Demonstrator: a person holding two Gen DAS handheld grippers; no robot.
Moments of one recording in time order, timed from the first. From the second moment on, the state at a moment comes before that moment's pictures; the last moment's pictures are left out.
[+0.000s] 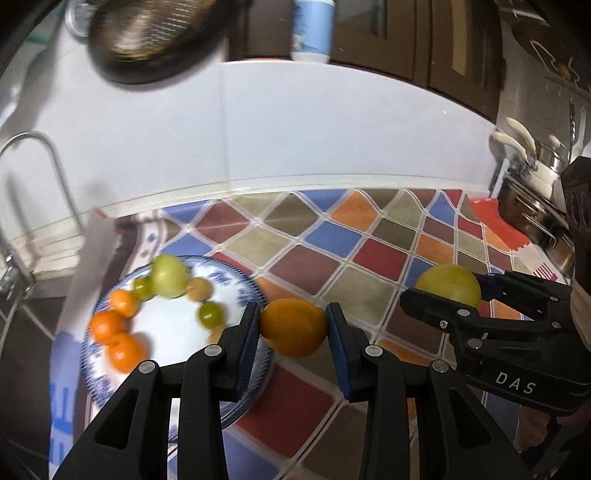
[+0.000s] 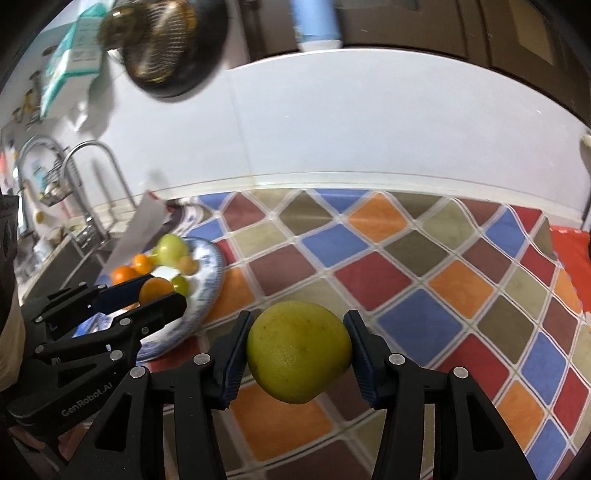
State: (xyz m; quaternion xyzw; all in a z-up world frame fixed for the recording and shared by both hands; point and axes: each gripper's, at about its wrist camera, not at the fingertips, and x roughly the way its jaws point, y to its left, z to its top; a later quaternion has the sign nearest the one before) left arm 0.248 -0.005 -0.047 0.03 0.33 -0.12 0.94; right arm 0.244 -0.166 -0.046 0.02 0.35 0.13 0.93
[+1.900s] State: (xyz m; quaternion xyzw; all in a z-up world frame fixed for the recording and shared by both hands) left arm 0.244 0.132 -0.073 0.03 0.36 -0.09 0.93; right arm 0.268 -0.020 -0.070 0.03 0.36 0.20 0.91
